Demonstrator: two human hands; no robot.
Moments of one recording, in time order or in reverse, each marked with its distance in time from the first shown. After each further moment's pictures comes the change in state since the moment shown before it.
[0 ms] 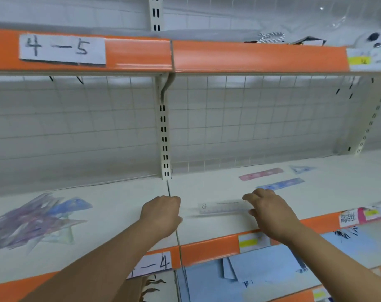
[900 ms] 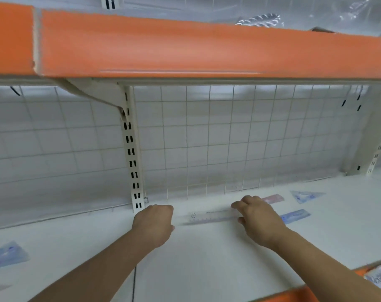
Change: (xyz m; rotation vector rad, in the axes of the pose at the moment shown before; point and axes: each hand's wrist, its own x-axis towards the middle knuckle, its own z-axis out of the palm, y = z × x) left_hand 0.127 0.033 0.001 0.015 0.033 -0.033; right_hand 0.114 0.073 0.031 0.036 -0.033 -0.034
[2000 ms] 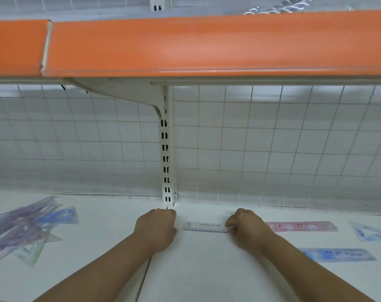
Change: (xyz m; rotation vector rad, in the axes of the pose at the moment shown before) left_hand -0.023 -0.010 0.009 0.013 -0.001 -0.287; right_hand 0.077 -0.028 0.048 0.185 -0.221 -0.259
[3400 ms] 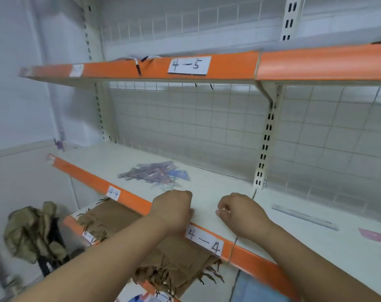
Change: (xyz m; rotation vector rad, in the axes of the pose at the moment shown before) left_hand -0.193 -0.105 -0.033 -0.022 0.103 -0.356; right_hand -0.082 -0.236 -0.014 0.141 0.114 -0.463
